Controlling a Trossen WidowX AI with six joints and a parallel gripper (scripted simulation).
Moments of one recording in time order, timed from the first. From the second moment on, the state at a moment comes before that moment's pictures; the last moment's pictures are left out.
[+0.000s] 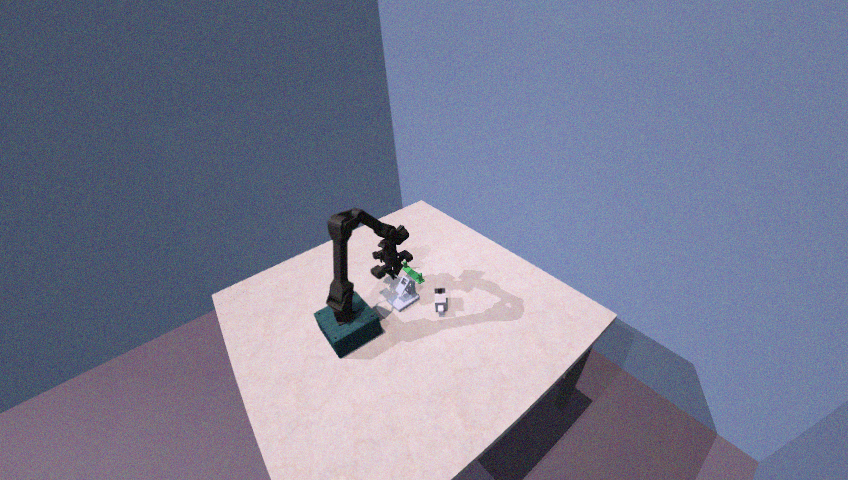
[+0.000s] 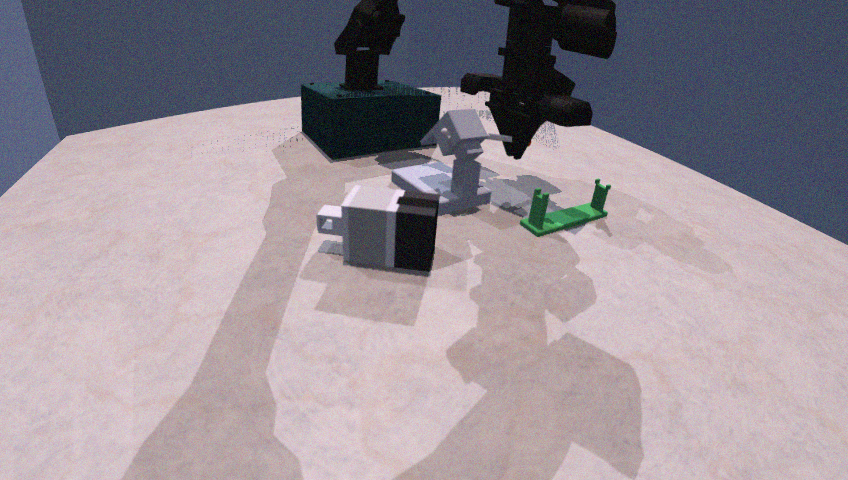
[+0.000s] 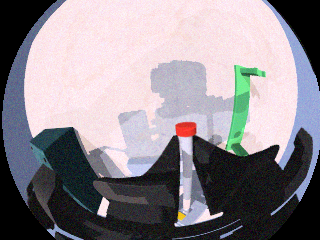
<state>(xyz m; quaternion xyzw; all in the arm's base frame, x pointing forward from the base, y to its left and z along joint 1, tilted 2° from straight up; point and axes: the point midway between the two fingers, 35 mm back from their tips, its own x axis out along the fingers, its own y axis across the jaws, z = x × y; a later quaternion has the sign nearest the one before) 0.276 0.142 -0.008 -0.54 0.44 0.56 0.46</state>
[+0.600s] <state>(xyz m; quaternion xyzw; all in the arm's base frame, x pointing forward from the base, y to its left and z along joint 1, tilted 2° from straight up) 0.277 0.143 -0.004 -0.51 0.42 0.57 0.48</state>
